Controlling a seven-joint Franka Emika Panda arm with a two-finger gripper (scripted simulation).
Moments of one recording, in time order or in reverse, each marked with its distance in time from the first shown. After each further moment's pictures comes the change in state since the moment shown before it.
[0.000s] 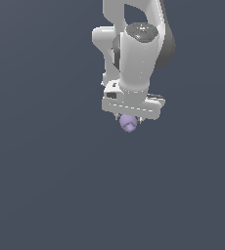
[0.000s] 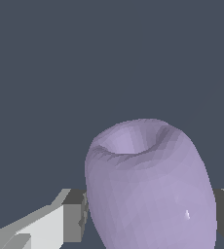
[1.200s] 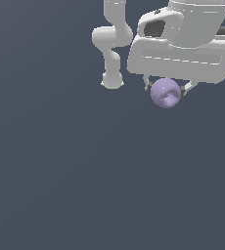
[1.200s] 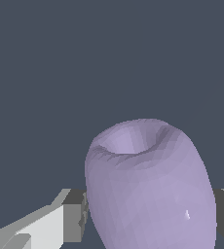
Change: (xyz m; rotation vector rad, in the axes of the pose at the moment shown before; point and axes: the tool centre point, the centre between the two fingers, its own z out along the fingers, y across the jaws) arm 0.035 -0.081 -0.176 0.001 -0.002 0.000
